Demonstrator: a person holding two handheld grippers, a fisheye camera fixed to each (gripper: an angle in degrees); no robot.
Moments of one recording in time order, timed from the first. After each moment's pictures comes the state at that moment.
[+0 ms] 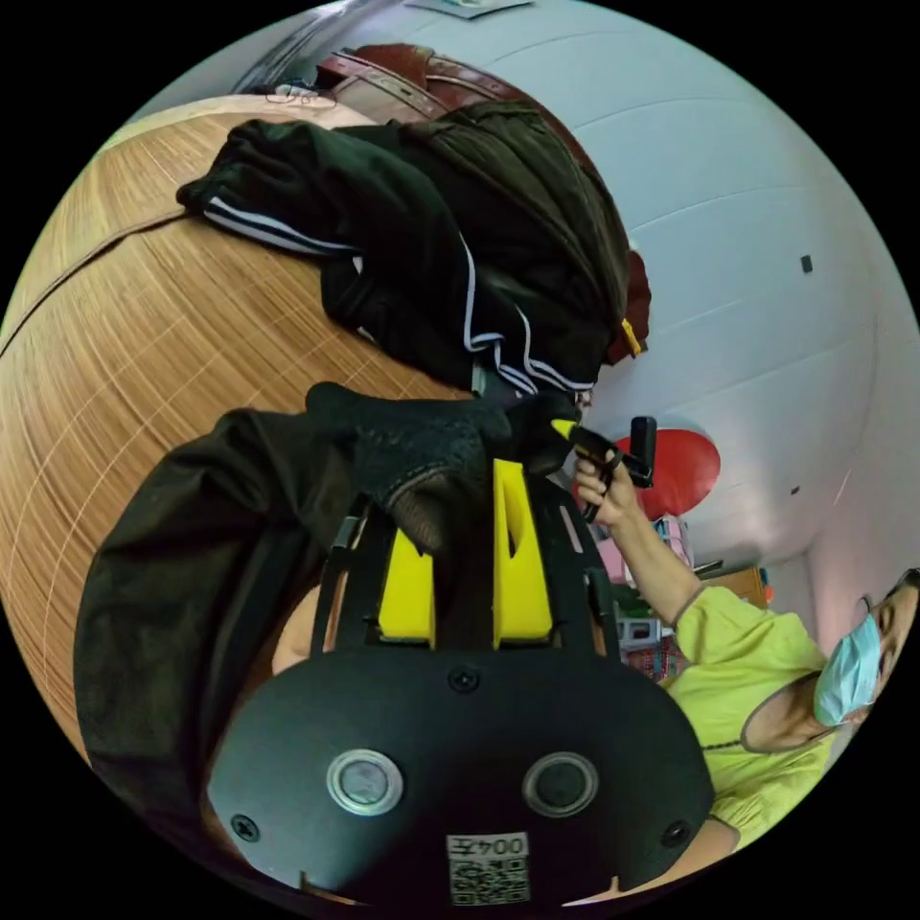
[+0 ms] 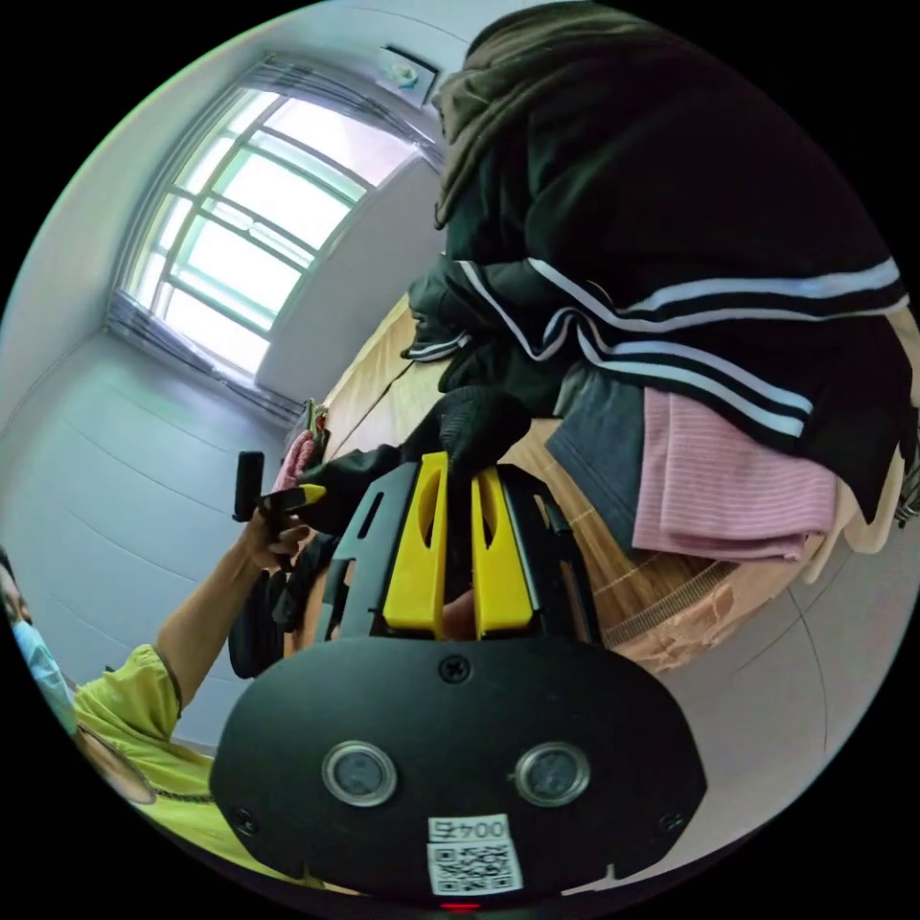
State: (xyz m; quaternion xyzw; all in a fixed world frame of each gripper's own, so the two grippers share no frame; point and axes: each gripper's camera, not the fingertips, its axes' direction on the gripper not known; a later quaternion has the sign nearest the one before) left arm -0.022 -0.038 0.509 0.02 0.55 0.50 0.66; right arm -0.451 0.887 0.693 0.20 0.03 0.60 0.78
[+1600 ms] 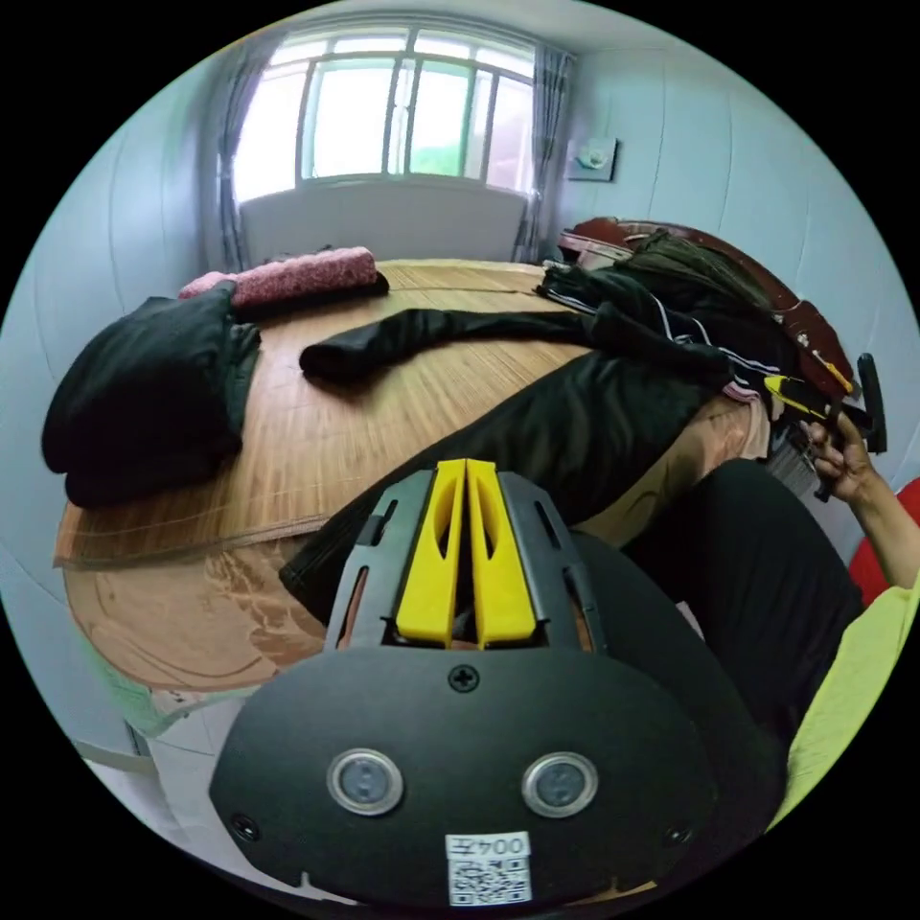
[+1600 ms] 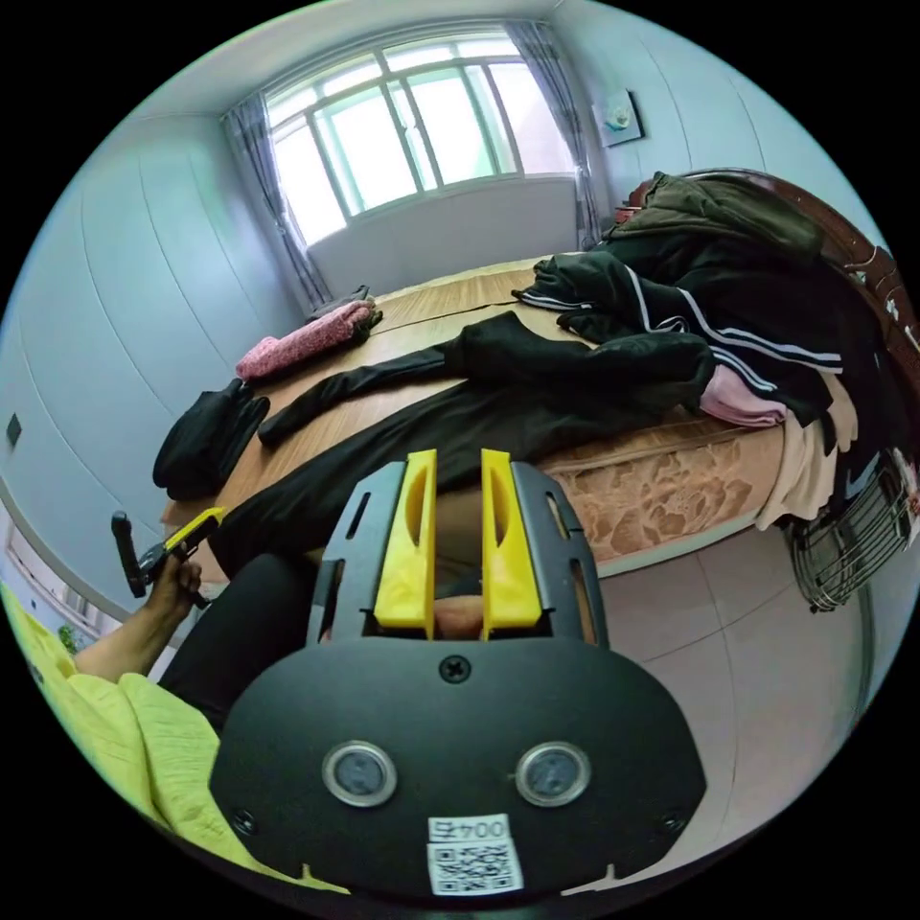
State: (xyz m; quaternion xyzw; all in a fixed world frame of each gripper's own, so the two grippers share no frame) left arm -0.392 0.496 0.628 0.39 0.31 0.15 0.85; right arm -0.703 0.876 0.782 0.12 0.17 0.41 0.89
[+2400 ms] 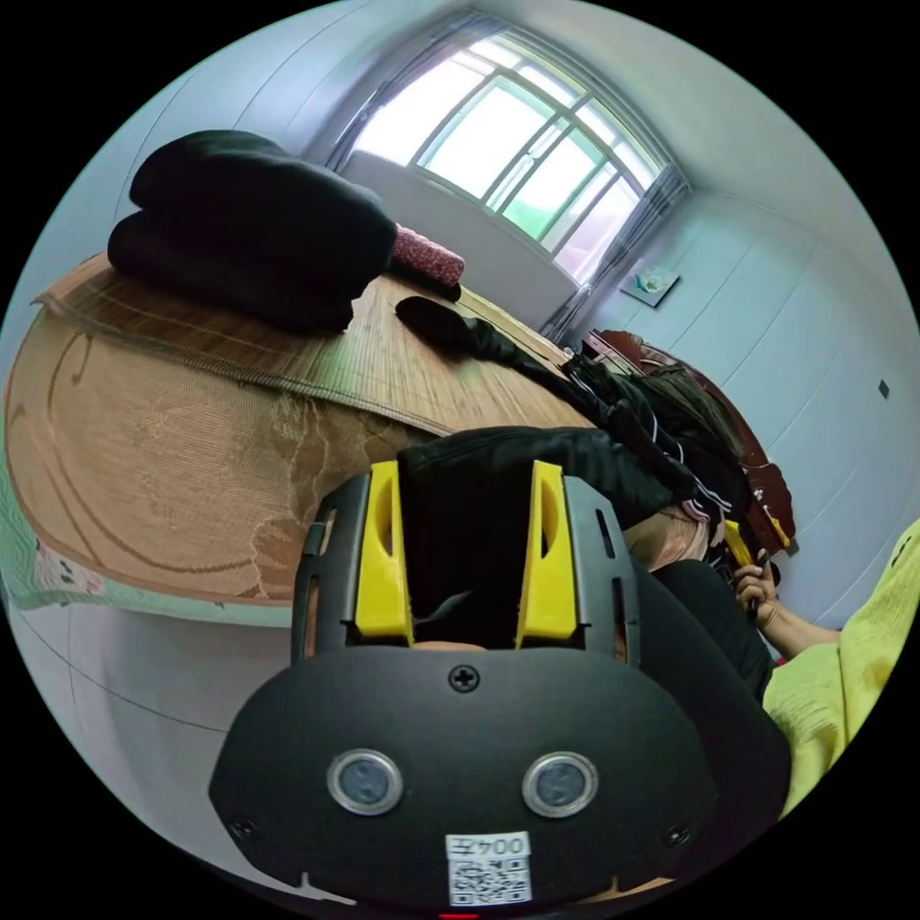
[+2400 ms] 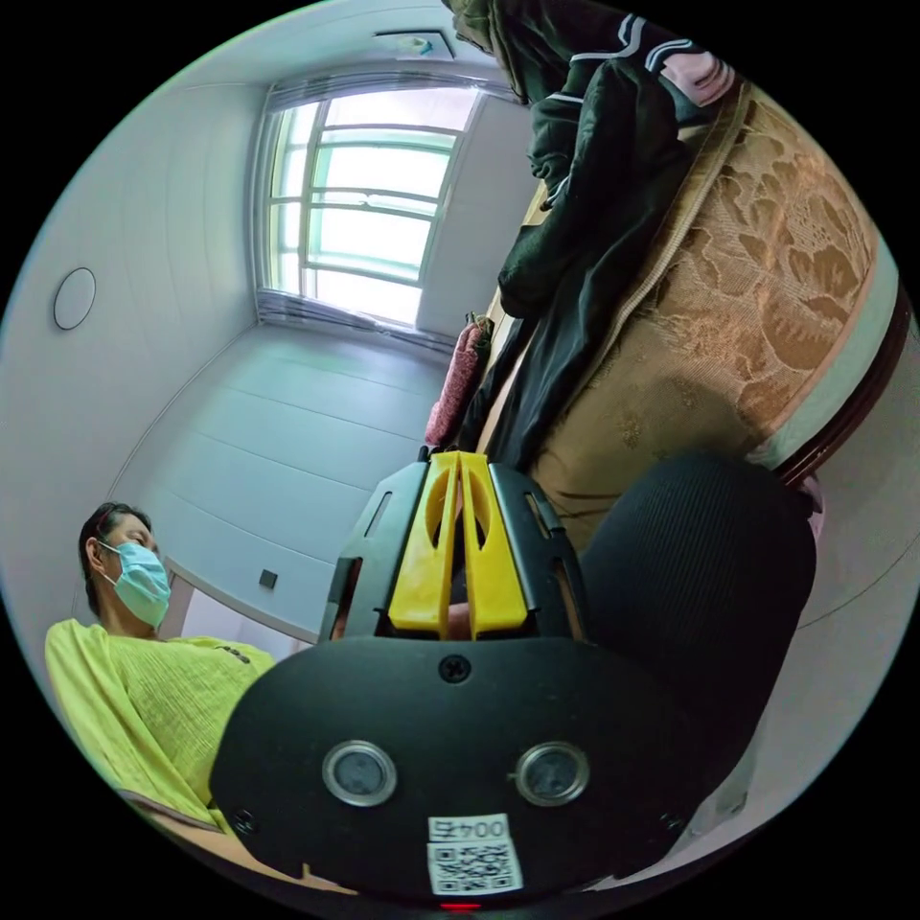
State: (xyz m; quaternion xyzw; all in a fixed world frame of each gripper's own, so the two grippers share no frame) left arm -0.503 0.527 0.748 0.33 0.50 0.01 0.80; right arm -0.614 1.086 0.822 0.31 -0.26 0.53 0.74
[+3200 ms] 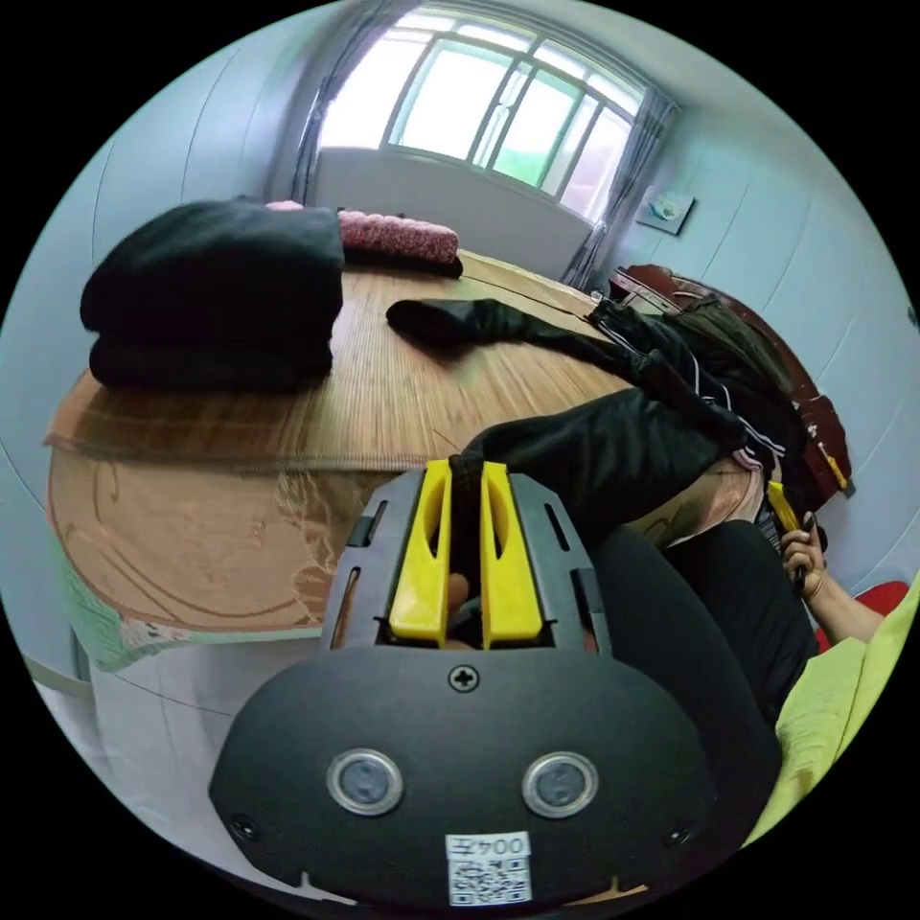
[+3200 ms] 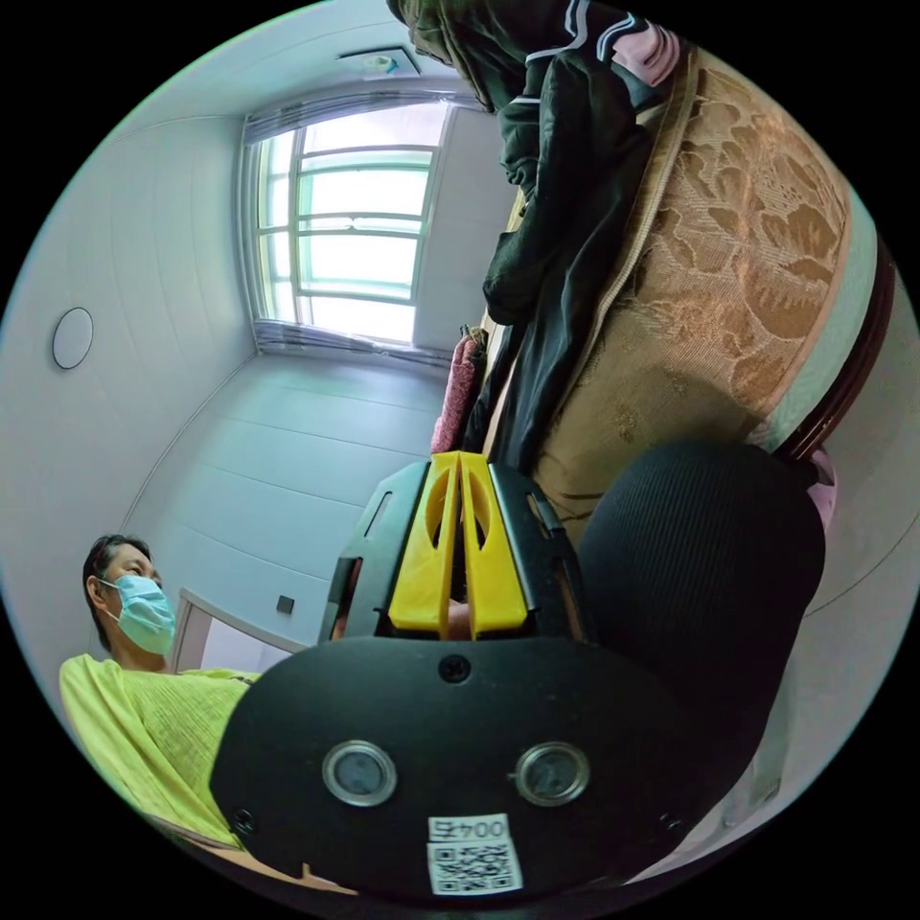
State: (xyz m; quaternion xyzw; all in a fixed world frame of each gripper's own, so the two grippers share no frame) left arm -0.481 0.500 0.656 0.33 0.36 0.10 0.87; right arm -0.592 1.110 0.831 0.32 -0.27 0.57 0.71
